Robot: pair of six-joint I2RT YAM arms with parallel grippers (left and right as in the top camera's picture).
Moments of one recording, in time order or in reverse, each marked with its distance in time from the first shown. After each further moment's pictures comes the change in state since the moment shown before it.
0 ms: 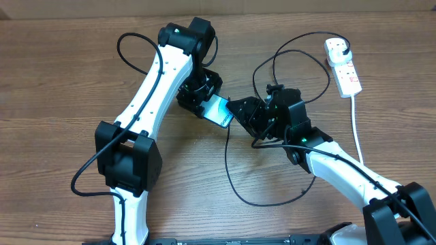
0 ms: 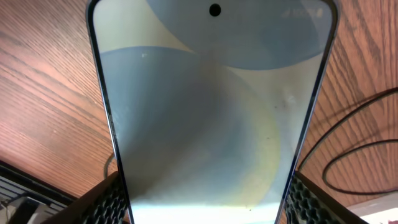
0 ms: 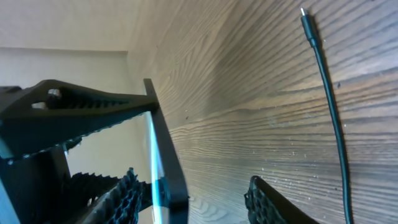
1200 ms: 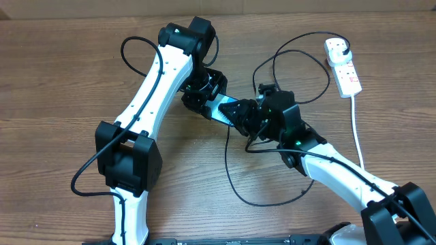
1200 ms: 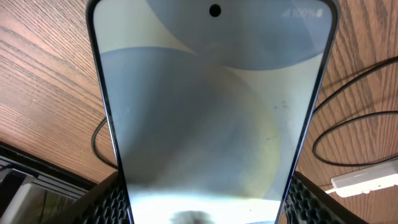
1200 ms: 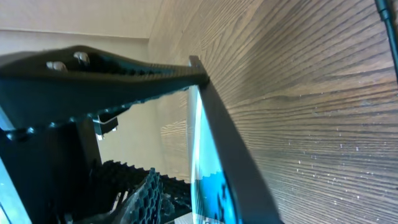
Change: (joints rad) left arm -0.002 0.000 0.000 0.010 0.120 -0.029; right arm 0.061 0.000 0.000 0.090 -0.001 0.047
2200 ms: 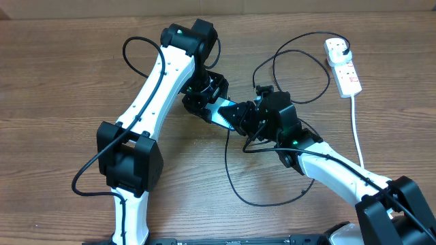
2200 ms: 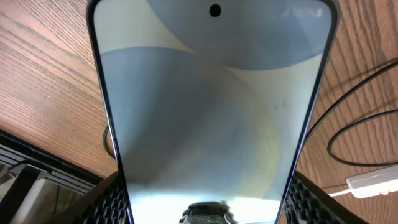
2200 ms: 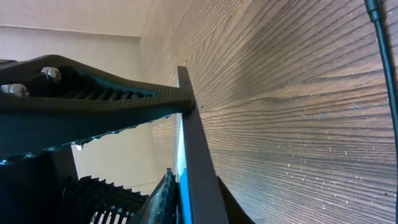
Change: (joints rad) left arm -0.015 0.000 0.000 -0.037 -0.002 0.018; right arm 0.004 0.037 0.000 0.013 0.008 -0.023
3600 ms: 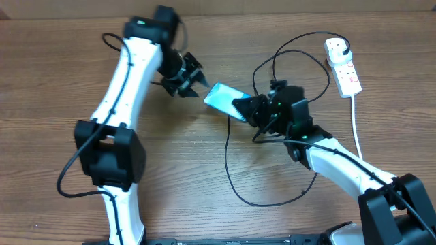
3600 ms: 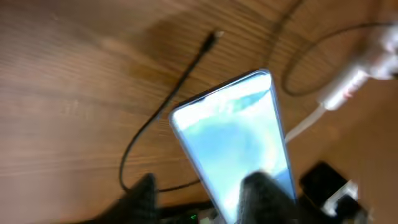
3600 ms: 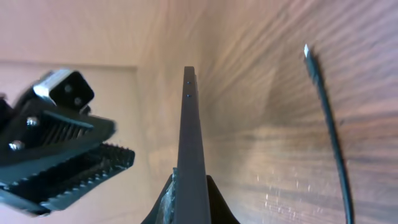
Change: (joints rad) left arm 0.216 0.000 0.009 0.104 0.220 0.681; right arm -0.122 0.010 -0.002 0.028 -0.002 -0.027
